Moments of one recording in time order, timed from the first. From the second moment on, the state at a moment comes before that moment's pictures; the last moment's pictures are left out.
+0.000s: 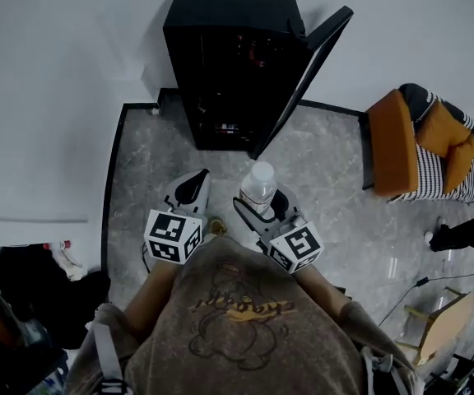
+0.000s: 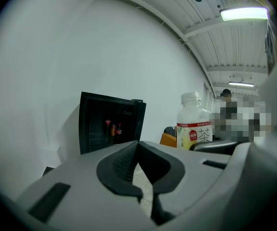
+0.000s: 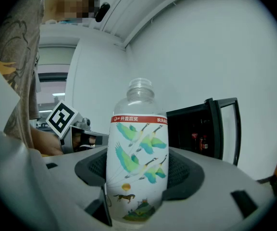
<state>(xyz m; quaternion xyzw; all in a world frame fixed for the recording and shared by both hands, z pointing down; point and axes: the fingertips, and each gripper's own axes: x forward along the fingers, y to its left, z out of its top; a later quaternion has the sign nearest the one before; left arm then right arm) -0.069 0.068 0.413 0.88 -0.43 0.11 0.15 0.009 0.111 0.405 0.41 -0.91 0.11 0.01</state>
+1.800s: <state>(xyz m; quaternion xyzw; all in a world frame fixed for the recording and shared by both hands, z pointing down) -0.076 -0.124 0.425 0.90 -0.38 0.11 0.16 -0.008 -0.105 0.436 0.44 -0.90 0.07 0.04</state>
